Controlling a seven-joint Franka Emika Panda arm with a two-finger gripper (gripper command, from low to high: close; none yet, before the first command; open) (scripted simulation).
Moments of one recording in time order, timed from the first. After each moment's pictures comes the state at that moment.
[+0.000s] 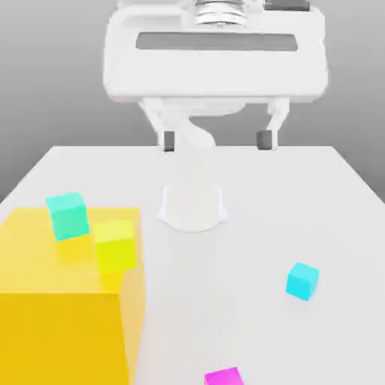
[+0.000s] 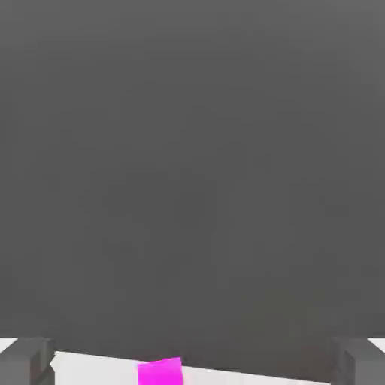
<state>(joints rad) 0.05 -0.16 0.00 -2.29 0.01 2.49 0.69</state>
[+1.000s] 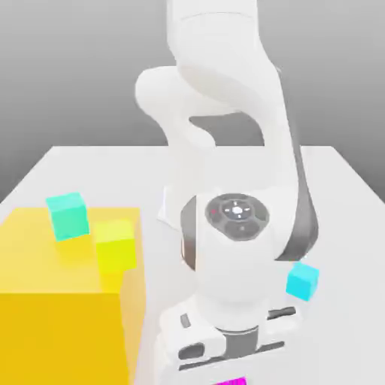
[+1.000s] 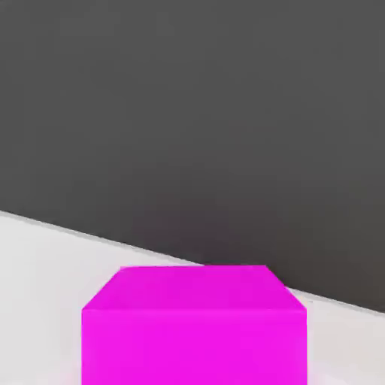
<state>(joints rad) 0.08 0.39 0.01 -2.28 -0.01 2.67 0.62</state>
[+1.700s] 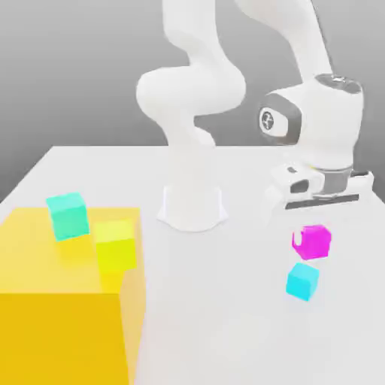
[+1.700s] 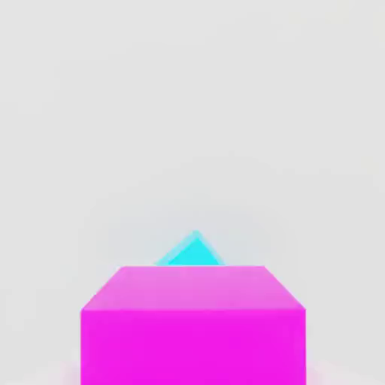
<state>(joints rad) 0.39 -0.03 0.28 -2.85 0.02 2.82 1.21</state>
